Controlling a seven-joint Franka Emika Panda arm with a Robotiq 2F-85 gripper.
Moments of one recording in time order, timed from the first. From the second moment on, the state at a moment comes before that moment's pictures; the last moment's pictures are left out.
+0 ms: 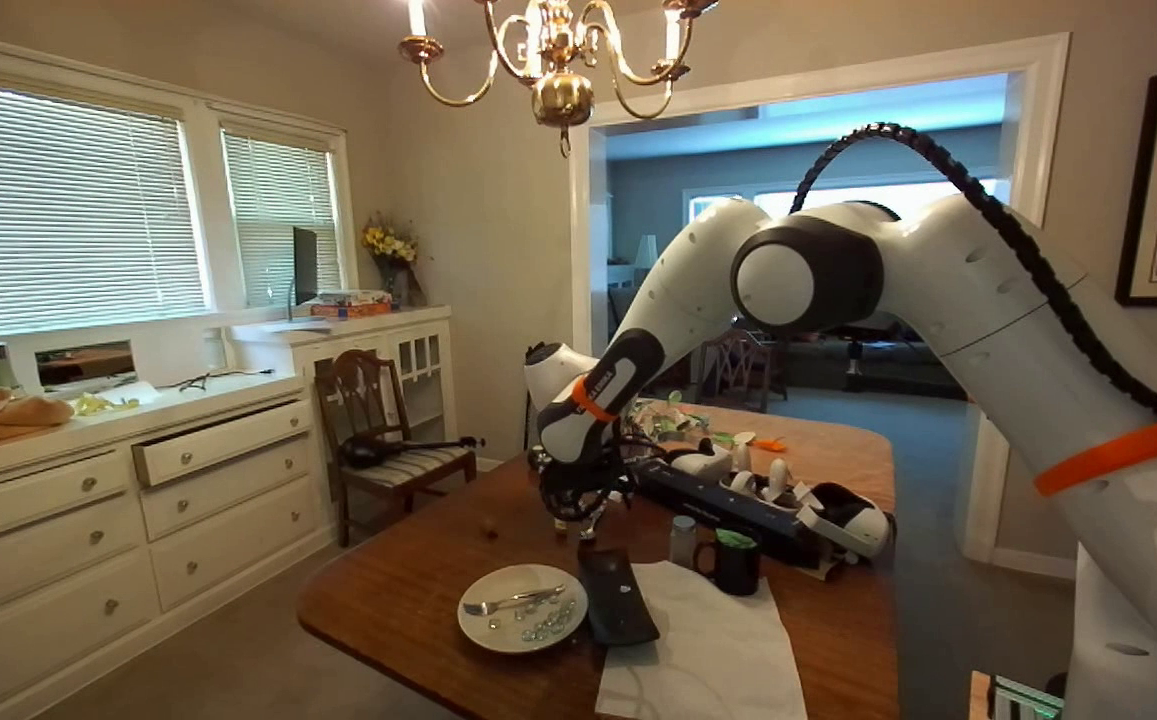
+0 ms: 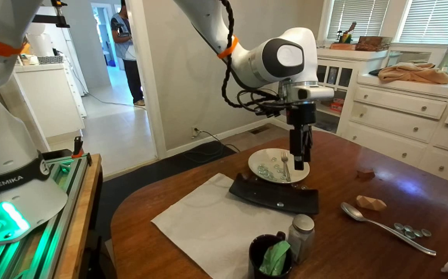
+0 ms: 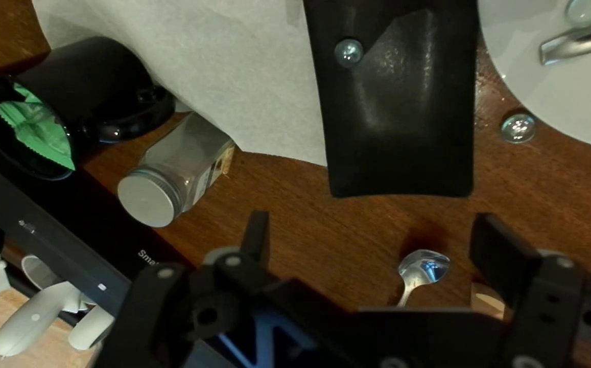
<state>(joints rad) 0.03 0.68 -0.25 -1.64 -0.33 2.28 0.99</state>
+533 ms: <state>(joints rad) -0.16 0.70 -0.16 -1.62 -0.17 2.51 0.59</state>
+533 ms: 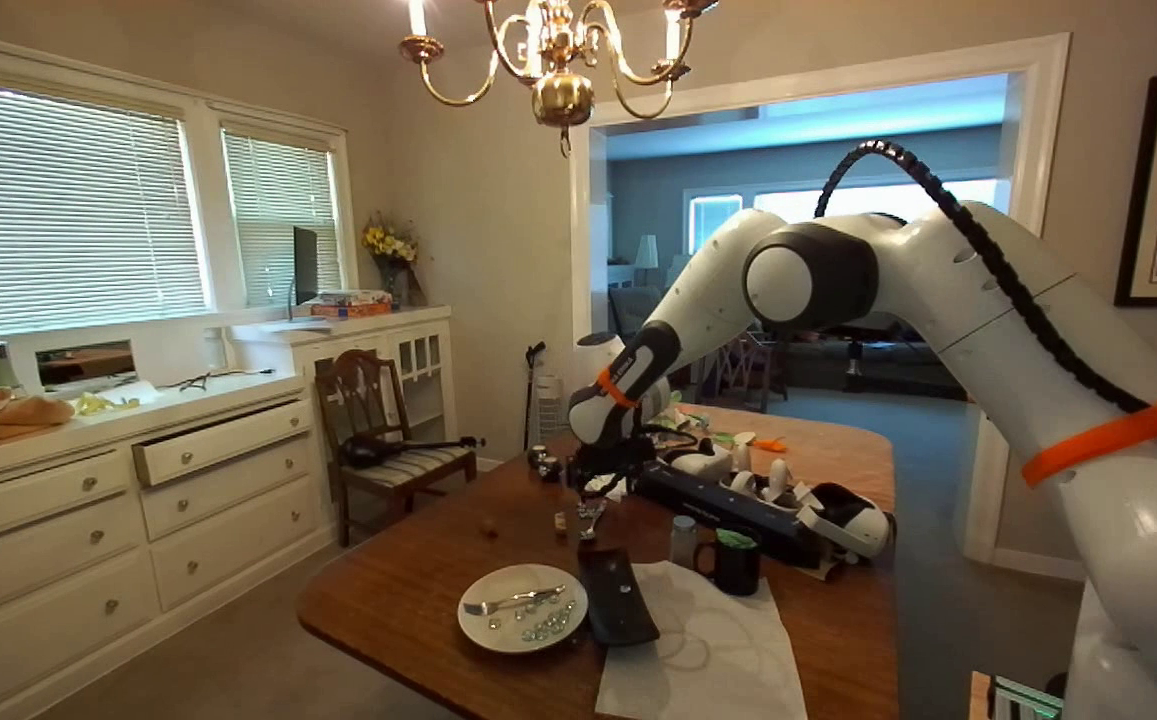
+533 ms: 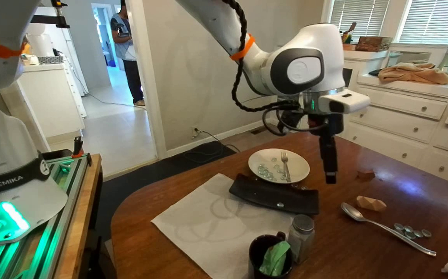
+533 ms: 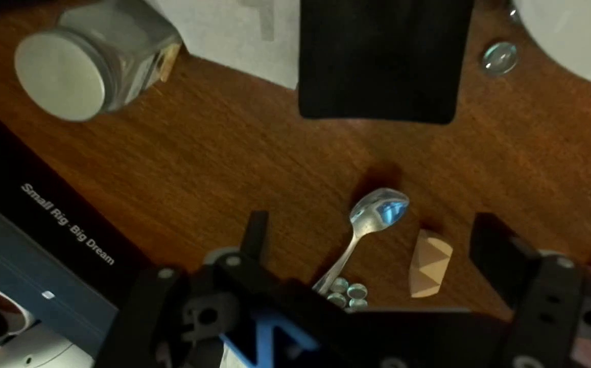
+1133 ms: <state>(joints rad) -0.44 0.94 -0.04 -1.30 0.09 2.49 0.09</state>
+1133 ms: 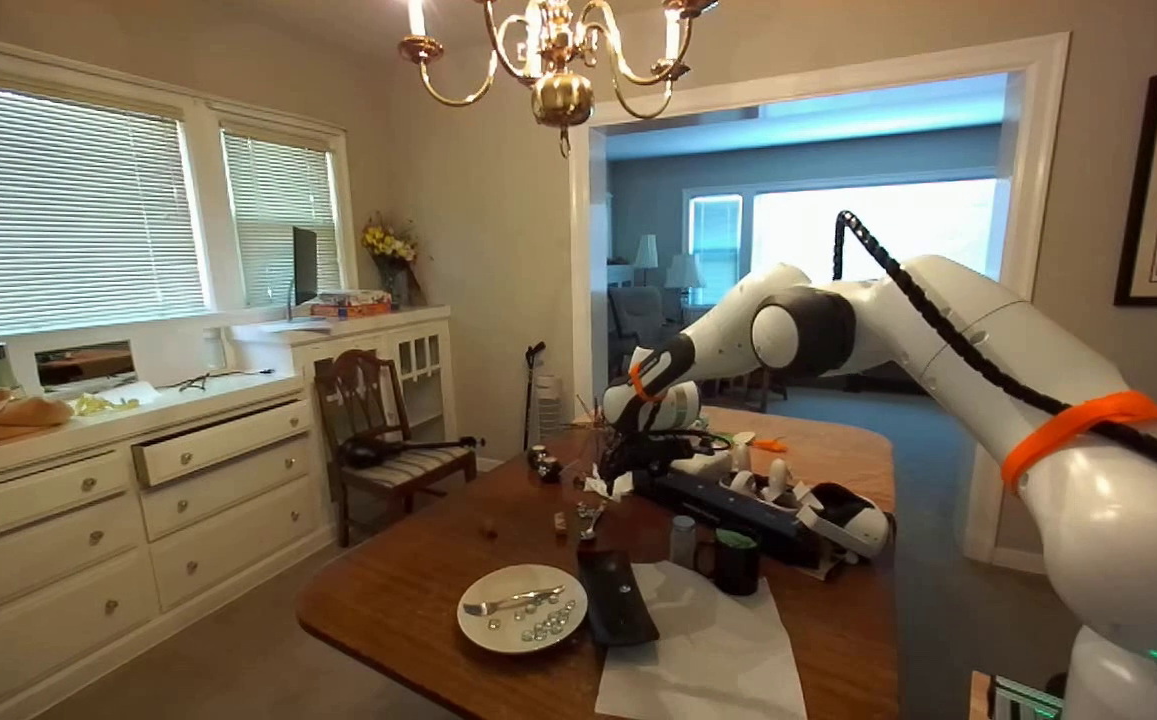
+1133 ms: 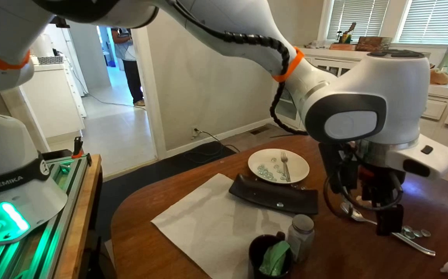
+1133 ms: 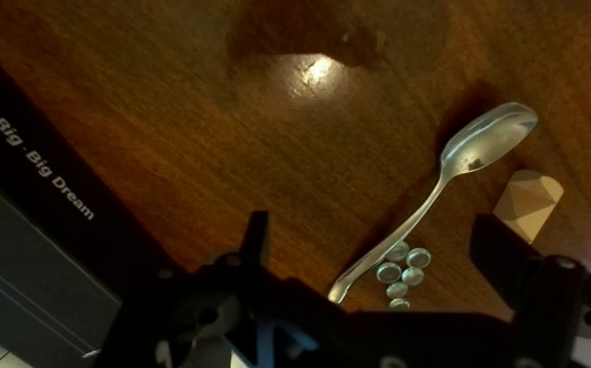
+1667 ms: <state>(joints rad) -0.42 1.20 -0.08 -0.94 0.11 2.45 0.24</state>
